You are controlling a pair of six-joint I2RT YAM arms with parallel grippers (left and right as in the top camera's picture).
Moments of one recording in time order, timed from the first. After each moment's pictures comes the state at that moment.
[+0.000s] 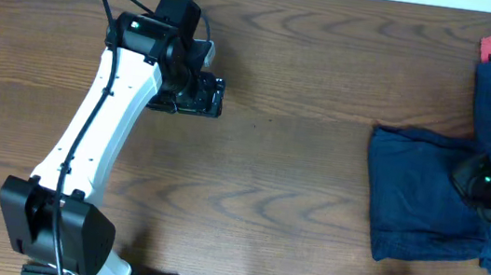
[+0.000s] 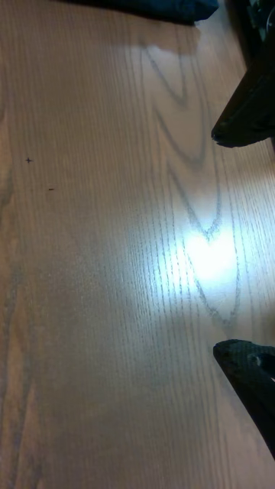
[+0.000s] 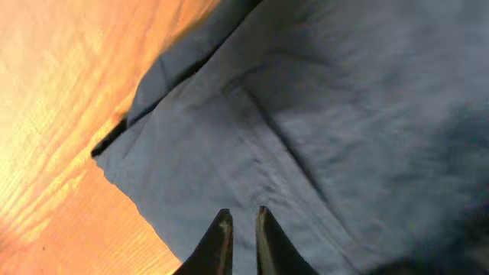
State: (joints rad) left arm -0.24 1.72 1.65 -1.33 0.23 -0.15; right arm -0.48 1.32 0.94 -0.80 -0.23 0.41
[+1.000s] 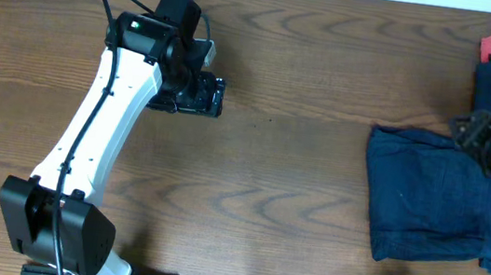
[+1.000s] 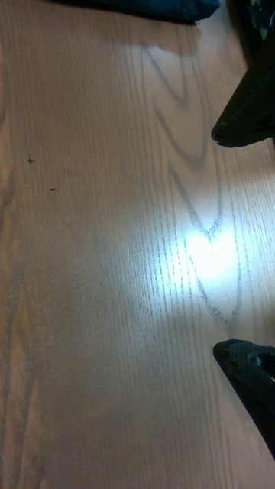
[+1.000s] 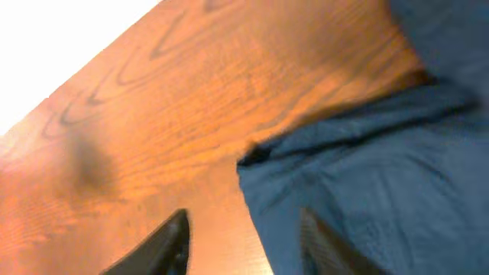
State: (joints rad) left arm -0.24 1.72 1.65 -1.33 0.23 -0.15; right arm -0.40 1.22 1.22 -0.91 -0.38 0.26
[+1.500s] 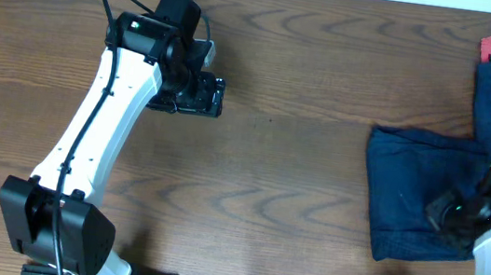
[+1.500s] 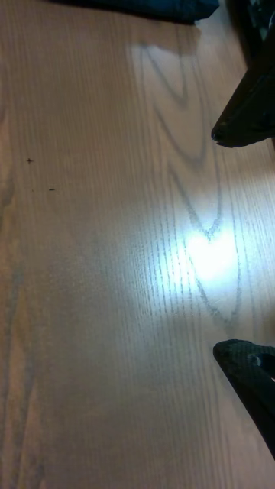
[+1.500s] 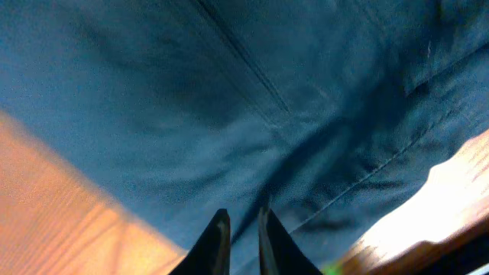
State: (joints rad) left arm -0.24 1.72 1.65 -1.33 0.23 -0.15; right arm -0.40 1.16 0.77 -1.00 -0.05 0.51
